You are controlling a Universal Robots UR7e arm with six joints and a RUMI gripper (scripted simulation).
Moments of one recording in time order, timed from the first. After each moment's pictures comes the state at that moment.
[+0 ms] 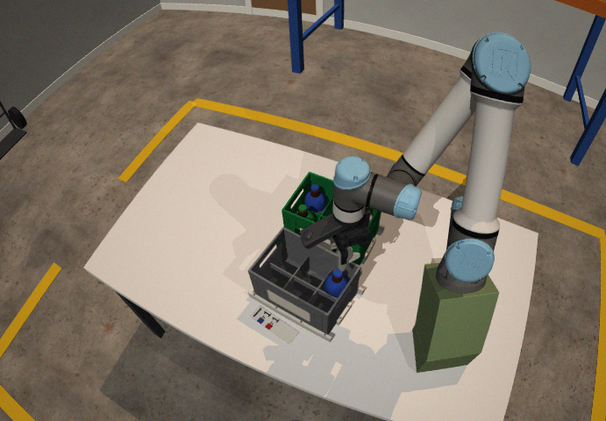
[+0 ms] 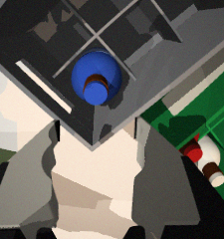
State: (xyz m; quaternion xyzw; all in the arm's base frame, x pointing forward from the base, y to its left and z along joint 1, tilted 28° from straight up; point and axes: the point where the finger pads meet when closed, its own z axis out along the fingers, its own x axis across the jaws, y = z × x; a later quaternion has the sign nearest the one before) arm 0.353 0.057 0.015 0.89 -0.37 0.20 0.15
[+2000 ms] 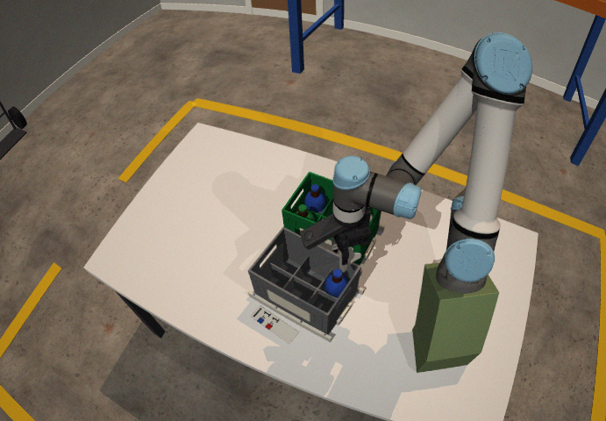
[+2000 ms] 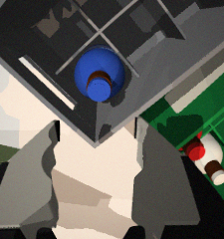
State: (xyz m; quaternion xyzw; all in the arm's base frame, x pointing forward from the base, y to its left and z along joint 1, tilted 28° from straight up) arm 0.349 0.057 0.015 0.90 -0.37 0.19 0.15
